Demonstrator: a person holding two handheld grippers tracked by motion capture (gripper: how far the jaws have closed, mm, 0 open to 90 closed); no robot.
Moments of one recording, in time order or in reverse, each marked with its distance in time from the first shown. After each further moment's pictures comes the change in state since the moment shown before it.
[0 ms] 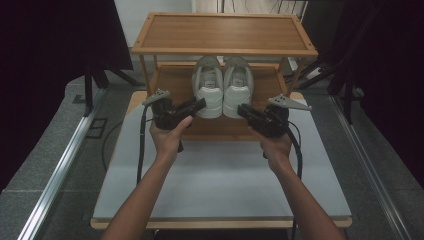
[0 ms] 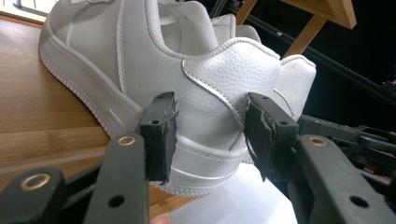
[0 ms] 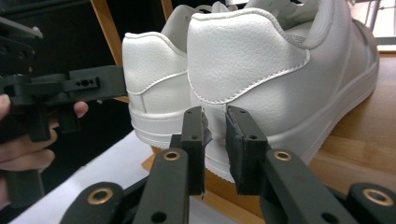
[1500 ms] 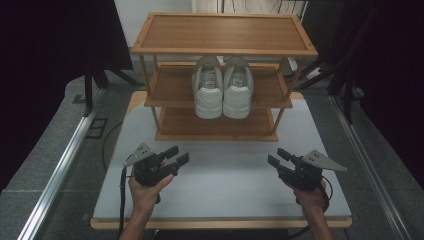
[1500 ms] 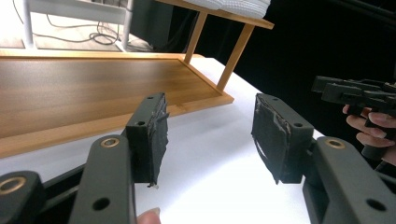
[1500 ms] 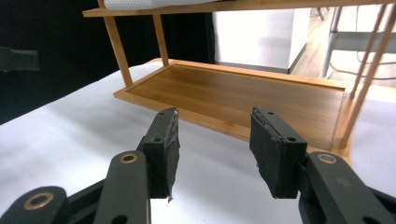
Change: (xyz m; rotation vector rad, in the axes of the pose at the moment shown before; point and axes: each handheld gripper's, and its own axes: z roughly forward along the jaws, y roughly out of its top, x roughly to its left) left arm -0.003 -0.106 -0.094 0.095 0.027 0.130; right arm -0.039 -0.117 -0.100 -0.001 -0.074 -0.087
